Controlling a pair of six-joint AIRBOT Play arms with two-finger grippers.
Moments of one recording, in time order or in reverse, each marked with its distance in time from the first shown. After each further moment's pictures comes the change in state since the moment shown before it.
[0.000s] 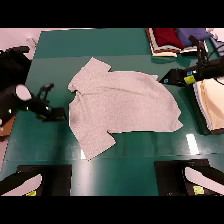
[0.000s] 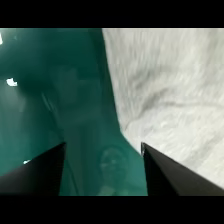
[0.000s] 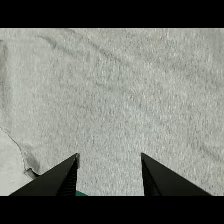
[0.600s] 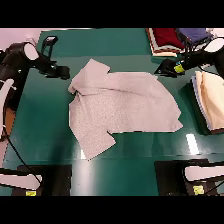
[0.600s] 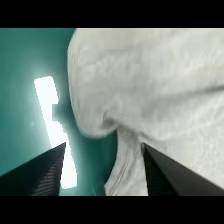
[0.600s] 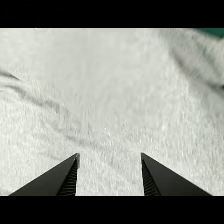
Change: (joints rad) left arm -0.073 -0.396 0.743 0.163 0.060 0.019; right arm 0.006 -0.381 0.314 -0.018 -0.026 0.039
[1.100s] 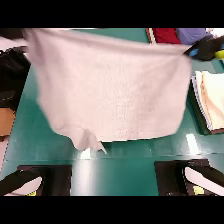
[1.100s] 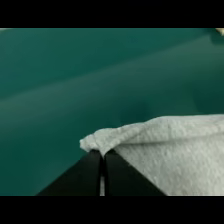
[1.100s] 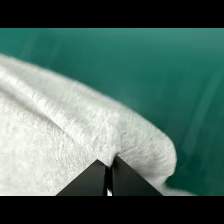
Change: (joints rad) left arm -0.099 0.370 0.141 0.030 -0.009 0.082; right arm 0.000 0.373 0.027 -0.074 0.134 0.011
